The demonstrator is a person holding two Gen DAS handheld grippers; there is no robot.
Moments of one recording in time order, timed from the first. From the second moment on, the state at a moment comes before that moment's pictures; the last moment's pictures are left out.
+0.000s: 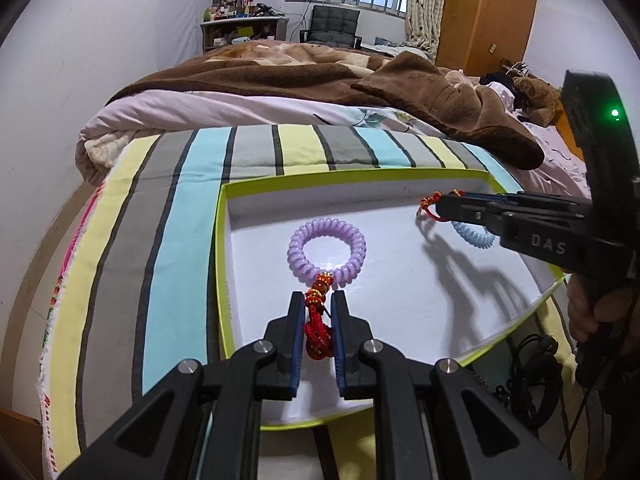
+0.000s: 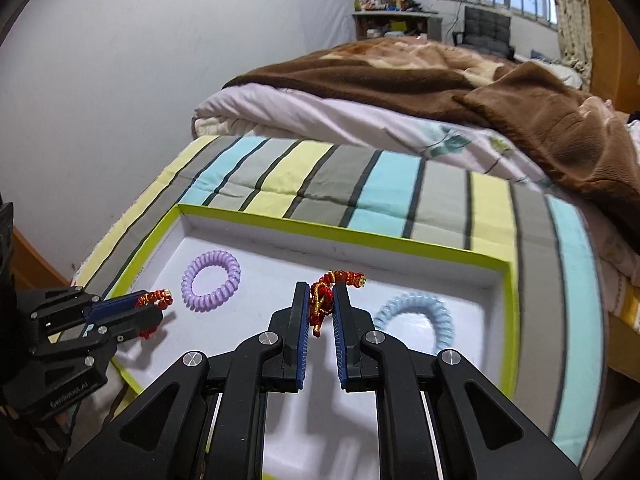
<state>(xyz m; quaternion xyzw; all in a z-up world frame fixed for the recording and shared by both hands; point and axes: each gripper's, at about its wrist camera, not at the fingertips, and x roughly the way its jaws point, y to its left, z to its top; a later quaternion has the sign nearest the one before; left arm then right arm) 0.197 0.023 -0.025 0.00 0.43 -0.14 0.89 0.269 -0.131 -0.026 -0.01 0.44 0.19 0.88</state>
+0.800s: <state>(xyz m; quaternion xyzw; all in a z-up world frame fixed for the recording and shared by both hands) 0.201 0.023 -0.031 0.00 0.43 -0.15 0.89 0.280 -0.124 -0.043 -0.01 0.46 0.18 0.87</state>
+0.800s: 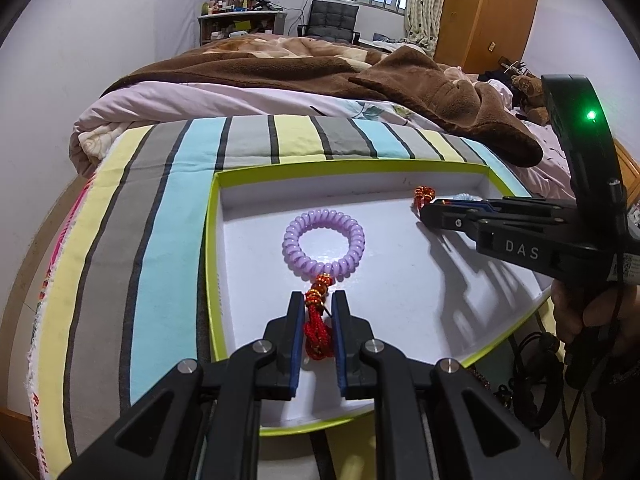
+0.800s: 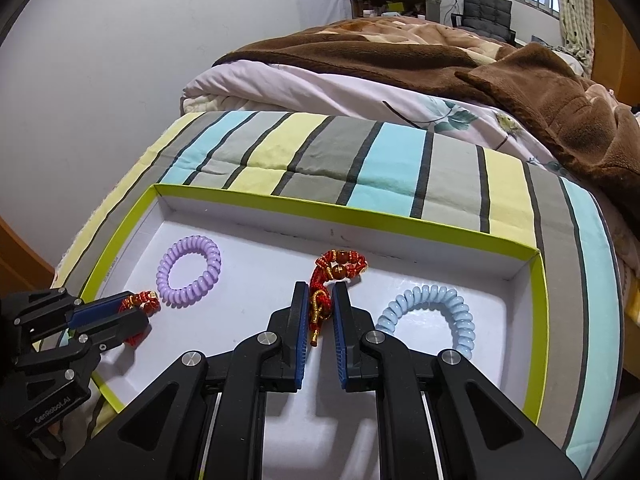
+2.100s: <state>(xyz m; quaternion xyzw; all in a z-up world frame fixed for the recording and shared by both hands) 0.116 0.023 0.002 -0.05 0.39 -0.18 0.90 0.139 -0.201 -0.006 0.06 0.41 0.16 0.90</state>
